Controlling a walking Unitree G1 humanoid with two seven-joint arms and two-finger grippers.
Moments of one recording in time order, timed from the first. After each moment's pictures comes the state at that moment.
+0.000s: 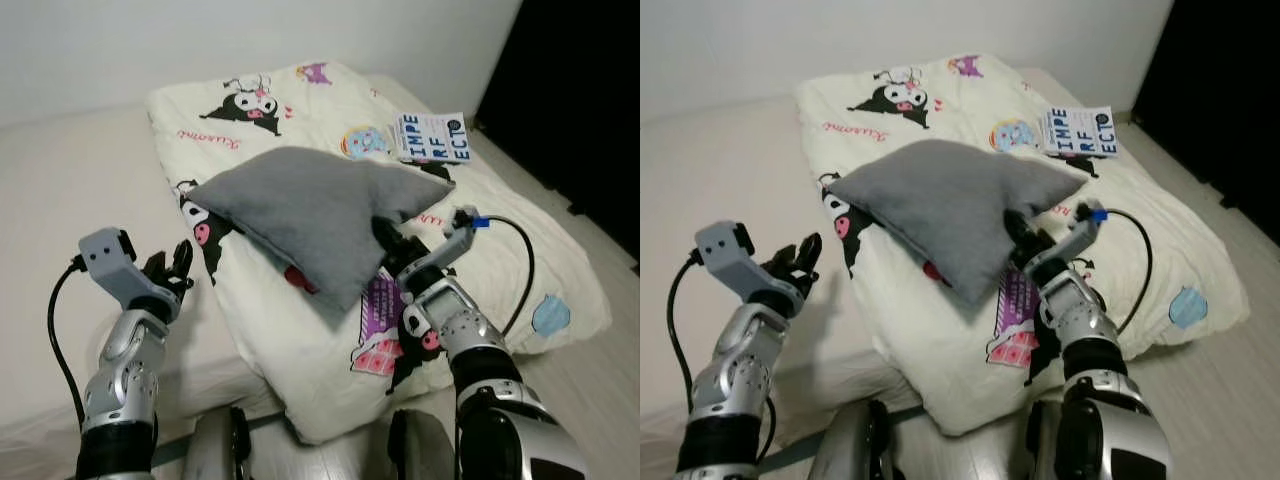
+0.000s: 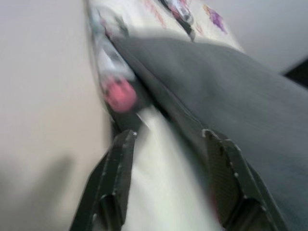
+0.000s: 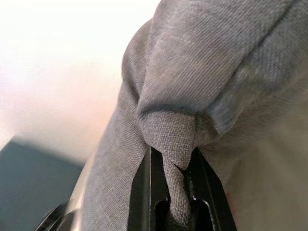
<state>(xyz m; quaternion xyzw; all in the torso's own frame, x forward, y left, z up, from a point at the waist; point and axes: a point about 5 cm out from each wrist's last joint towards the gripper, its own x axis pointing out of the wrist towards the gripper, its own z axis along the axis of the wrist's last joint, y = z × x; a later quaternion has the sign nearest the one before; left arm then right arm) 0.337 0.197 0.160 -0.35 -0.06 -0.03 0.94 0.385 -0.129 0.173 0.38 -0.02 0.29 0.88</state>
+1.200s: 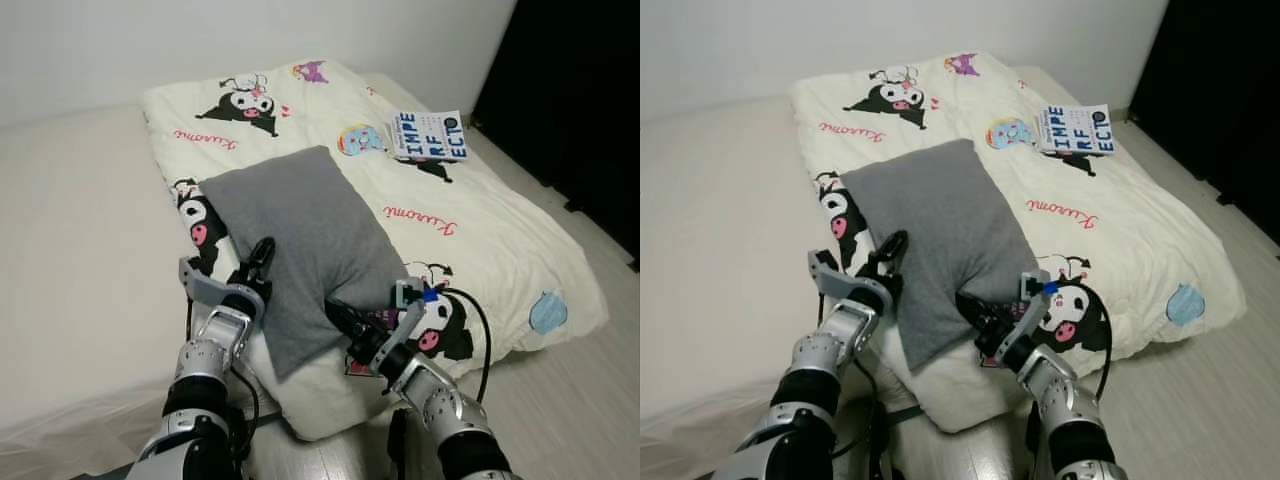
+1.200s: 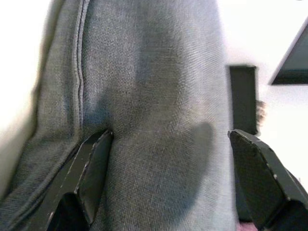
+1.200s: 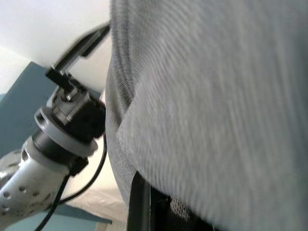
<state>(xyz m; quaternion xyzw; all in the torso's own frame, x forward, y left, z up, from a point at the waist) 0.375 0.110 0.141 -0.63 0.03 -0.14 0.76 0.324 -0.105 0.090 0.33 0.09 0.37 0.86</state>
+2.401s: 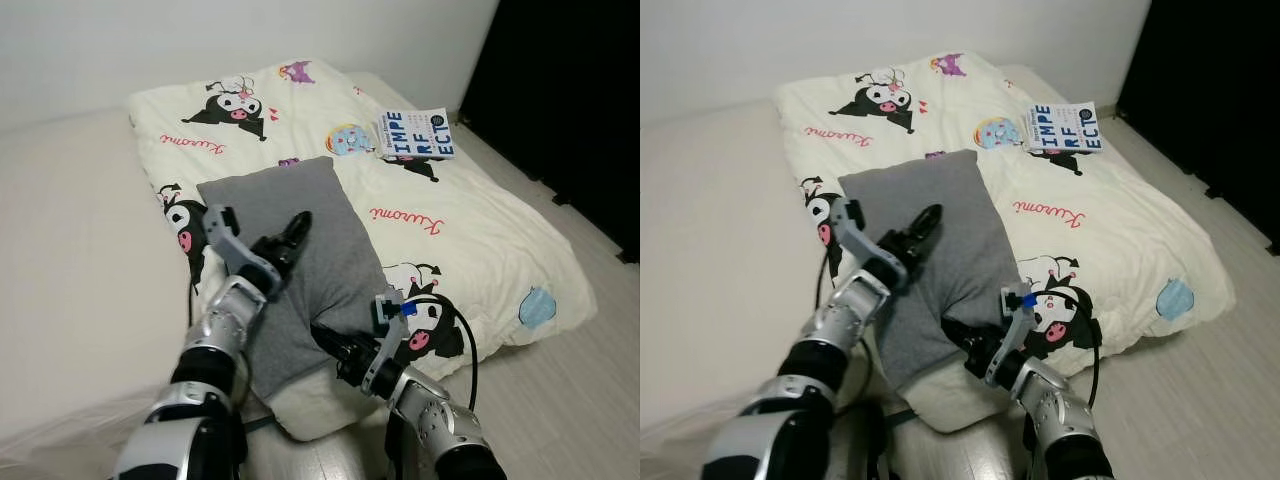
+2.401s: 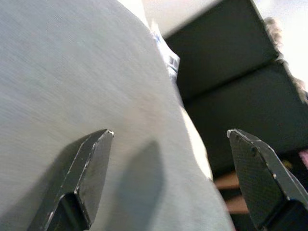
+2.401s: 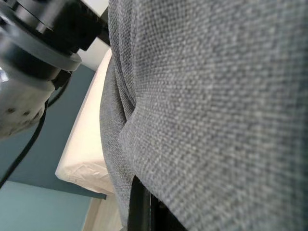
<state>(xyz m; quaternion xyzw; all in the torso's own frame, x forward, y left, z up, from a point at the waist) 0.393 0.135 0.178 -0.42 -0.04 -0.17 0.89 0.313 -0.093 0.078 0.29 0.13 0.40 0.86</state>
